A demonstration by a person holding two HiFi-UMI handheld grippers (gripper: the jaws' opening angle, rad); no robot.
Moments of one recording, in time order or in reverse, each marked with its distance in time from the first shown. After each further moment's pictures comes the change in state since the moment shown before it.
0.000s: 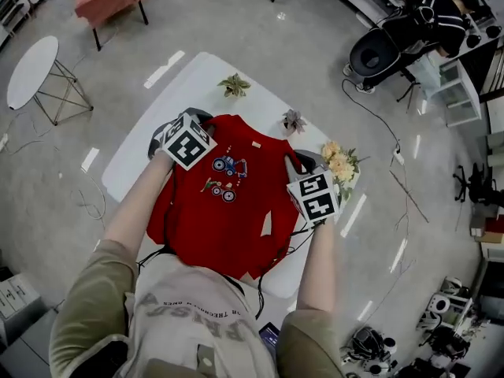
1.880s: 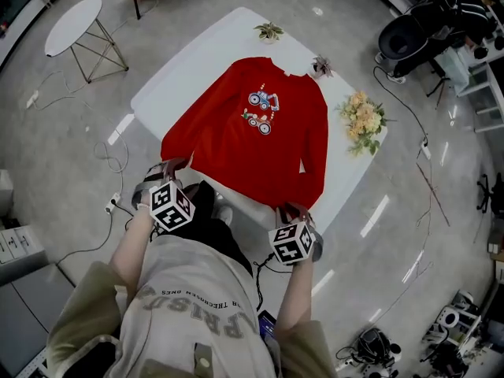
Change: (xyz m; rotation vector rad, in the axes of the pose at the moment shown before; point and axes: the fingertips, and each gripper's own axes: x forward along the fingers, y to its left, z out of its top) left arm -0.139 -0.258 -0.274 0.168 0.269 0.070; right arm -0.107 0.251 -0.270 -0.015 0.237 0.096
